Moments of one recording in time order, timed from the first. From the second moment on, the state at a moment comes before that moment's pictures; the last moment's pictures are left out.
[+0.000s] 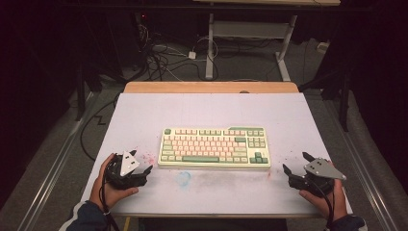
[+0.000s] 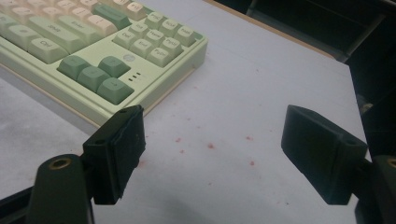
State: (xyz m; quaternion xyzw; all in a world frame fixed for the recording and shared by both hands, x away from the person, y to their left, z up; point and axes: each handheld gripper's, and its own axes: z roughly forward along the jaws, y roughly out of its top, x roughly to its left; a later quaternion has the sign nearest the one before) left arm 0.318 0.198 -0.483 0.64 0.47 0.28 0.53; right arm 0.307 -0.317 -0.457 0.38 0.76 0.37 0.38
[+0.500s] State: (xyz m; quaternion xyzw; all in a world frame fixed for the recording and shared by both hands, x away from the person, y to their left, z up) left arm 0.319 0.199 -0.482 0.65 0.48 0.27 0.53; right arm 0.304 -0.317 -0.456 0.39 0.76 0.36 0.38
